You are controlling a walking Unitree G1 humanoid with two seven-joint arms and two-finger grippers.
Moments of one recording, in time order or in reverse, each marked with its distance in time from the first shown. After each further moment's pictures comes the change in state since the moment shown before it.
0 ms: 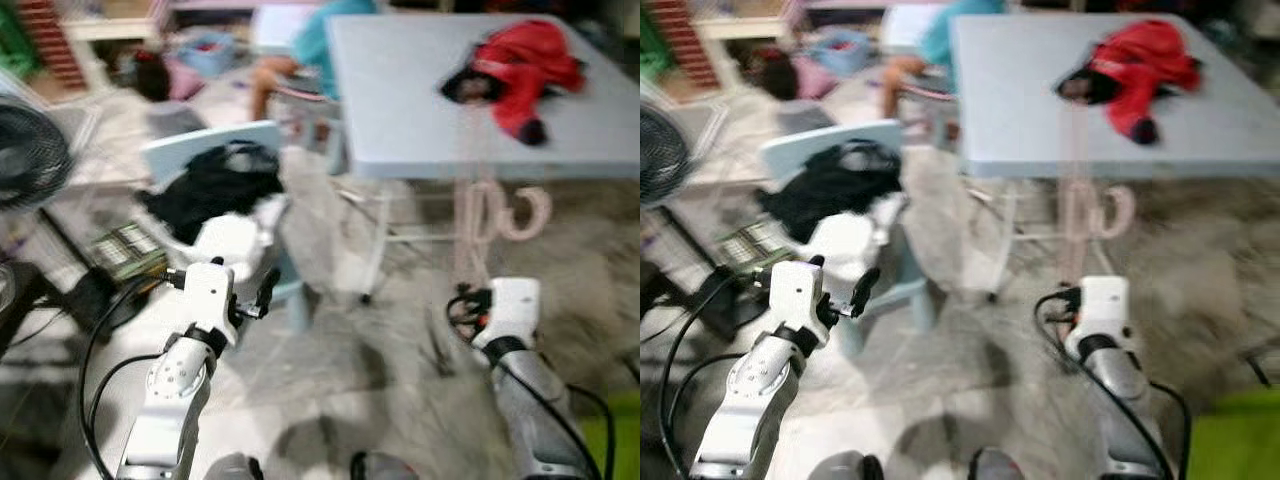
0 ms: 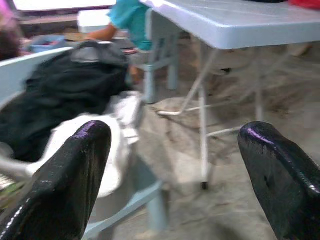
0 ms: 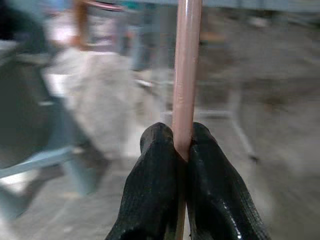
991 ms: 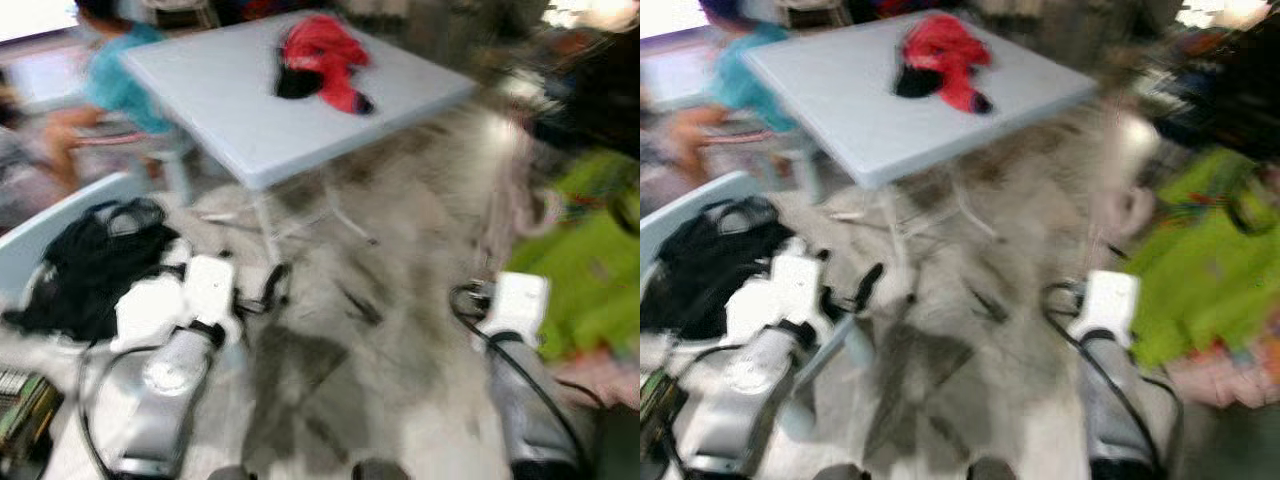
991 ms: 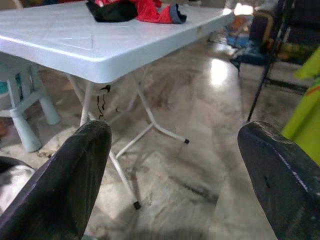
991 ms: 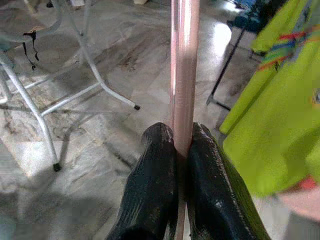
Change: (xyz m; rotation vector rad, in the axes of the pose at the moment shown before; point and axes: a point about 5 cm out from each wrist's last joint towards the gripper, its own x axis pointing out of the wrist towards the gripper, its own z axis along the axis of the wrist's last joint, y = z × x) left arm 0.005 0.003 0.007 0.006 -0.006 -0.038; right arm 0.013 0.007 0.000 0.032 0.043 -0.105
